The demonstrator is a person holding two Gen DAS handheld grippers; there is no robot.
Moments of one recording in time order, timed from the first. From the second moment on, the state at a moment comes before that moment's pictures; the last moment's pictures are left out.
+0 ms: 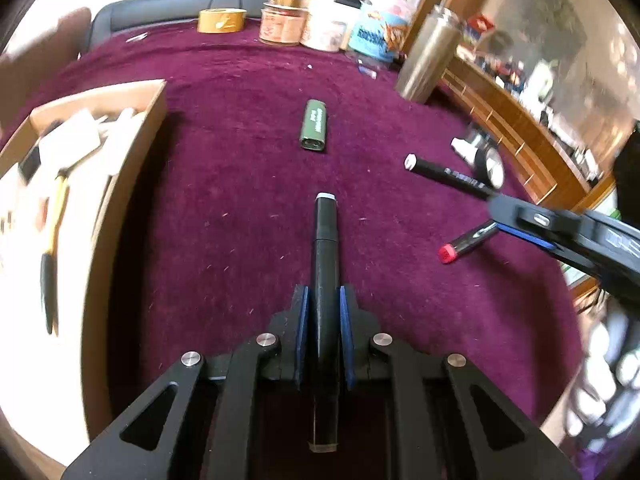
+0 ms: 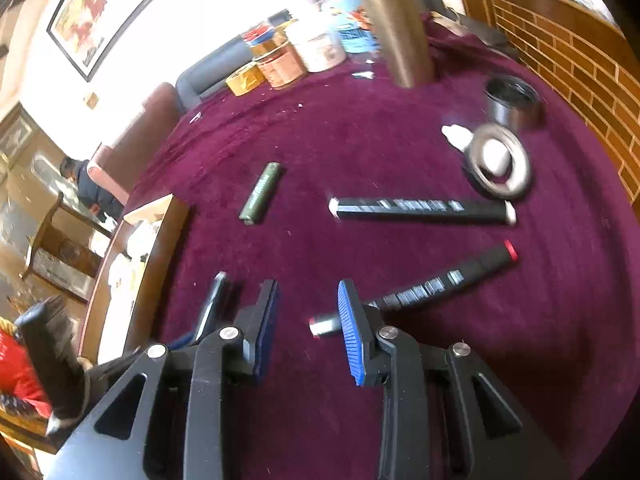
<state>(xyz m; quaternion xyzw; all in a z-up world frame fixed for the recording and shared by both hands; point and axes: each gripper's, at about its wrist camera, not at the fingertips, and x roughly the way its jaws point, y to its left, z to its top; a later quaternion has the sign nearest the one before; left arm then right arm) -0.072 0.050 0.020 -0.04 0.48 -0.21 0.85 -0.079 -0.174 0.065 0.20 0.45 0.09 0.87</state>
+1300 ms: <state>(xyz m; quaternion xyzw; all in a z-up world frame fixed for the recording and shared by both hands) -0.099 0.282 0.037 -0.19 0.46 -0.05 0.87 0.022 -0.065 0.061 0.13 0.49 0.11 0.86</state>
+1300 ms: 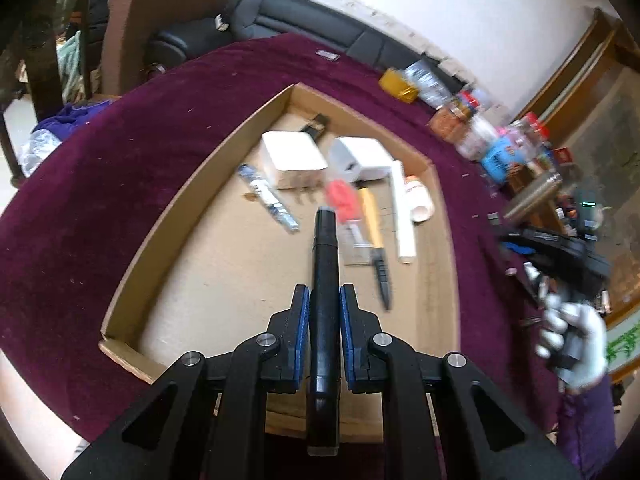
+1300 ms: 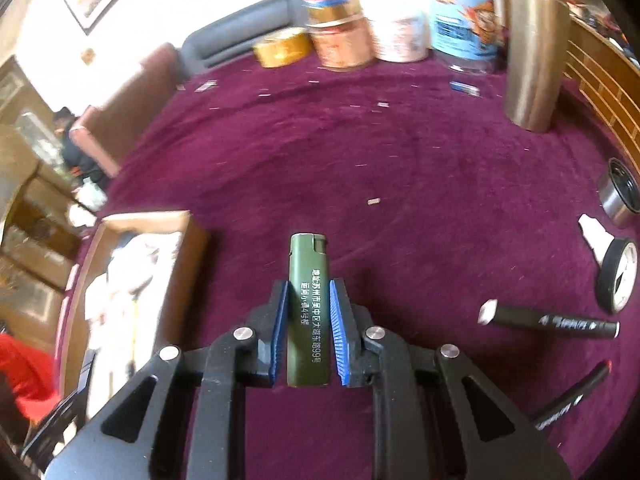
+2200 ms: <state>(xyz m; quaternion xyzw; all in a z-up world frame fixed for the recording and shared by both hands) -0.125 0.330 0.060 -0.27 0.38 0.00 0.88 -0.038 0.148 0.040 0.05 0.54 0.32 0.78</state>
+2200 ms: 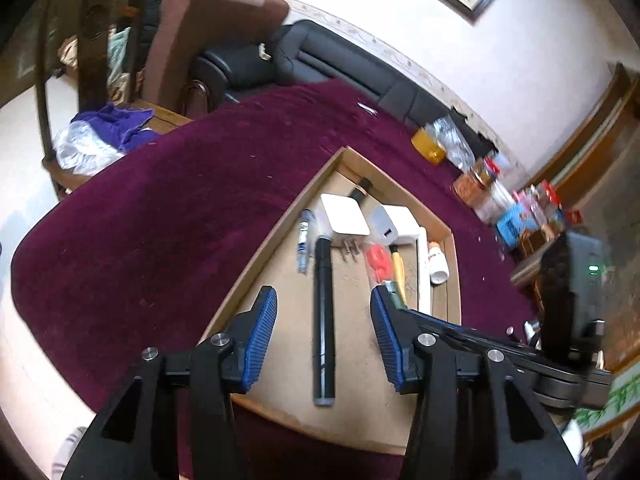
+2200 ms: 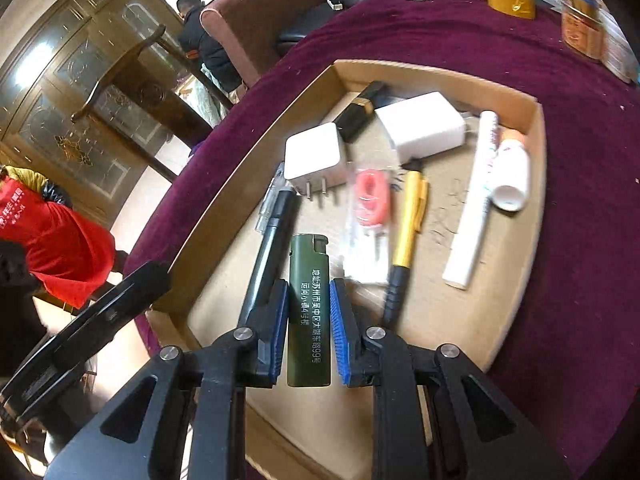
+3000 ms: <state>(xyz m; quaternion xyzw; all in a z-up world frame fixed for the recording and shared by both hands) -0.145 0.182 0.077 -0.19 0.38 -0.19 0.89 -0.075 -0.170 0.082 0.08 0.44 0.02 0.90</state>
